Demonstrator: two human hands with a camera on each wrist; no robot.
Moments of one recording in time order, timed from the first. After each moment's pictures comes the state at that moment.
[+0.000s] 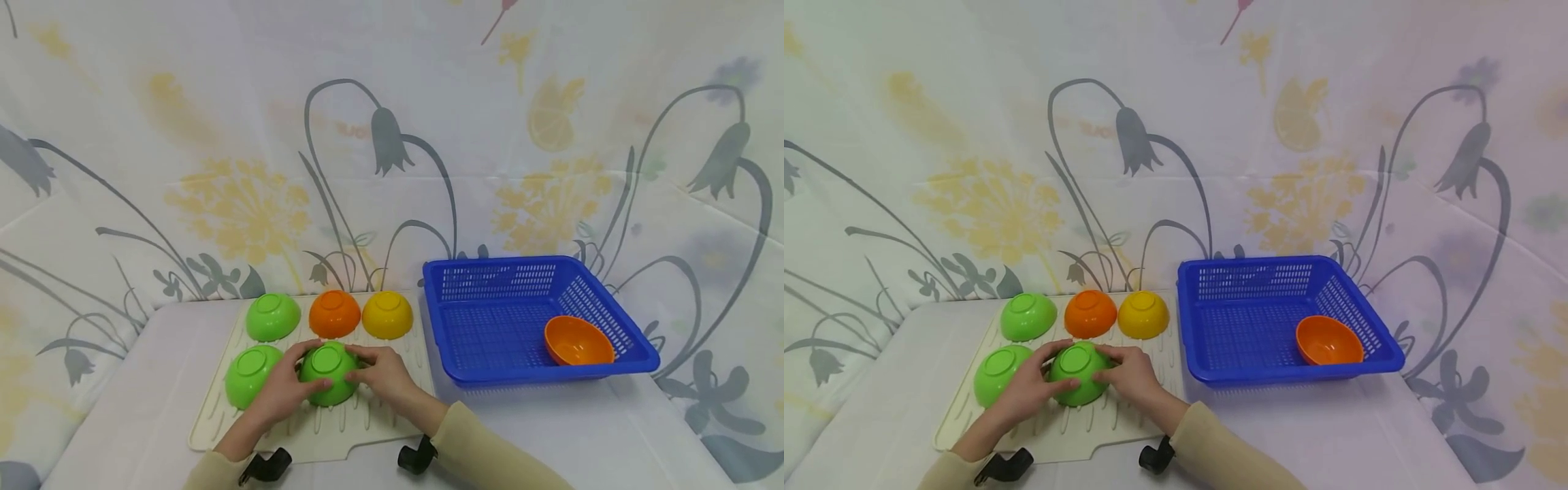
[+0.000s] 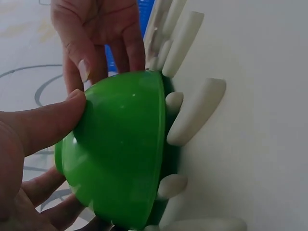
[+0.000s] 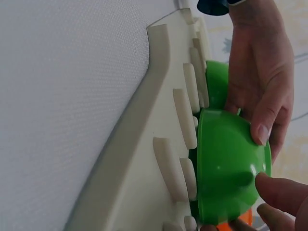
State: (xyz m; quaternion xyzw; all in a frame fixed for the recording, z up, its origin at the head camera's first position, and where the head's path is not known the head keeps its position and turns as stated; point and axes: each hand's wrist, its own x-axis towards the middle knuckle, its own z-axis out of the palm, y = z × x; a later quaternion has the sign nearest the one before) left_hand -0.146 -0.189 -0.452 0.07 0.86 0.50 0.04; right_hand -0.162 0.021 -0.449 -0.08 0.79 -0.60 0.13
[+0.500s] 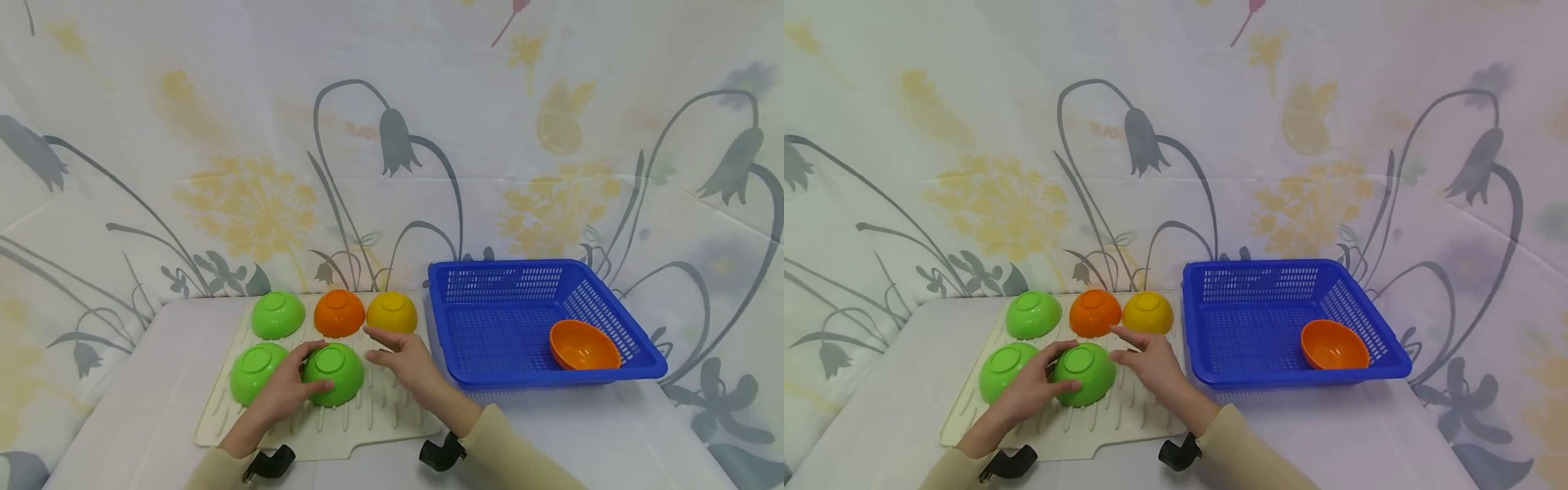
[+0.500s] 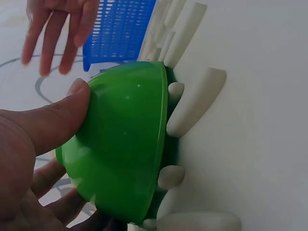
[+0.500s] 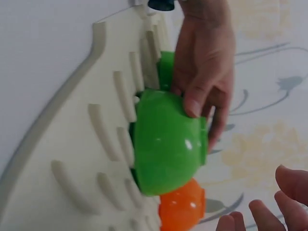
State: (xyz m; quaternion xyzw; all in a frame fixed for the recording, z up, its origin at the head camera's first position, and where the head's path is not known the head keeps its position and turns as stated) left_hand -0.147 -0.192 -0.454 0.07 0.86 0.50 0.05; right_hand -0.161 0.049 -0.419 -0.11 0.72 -0.67 0.12
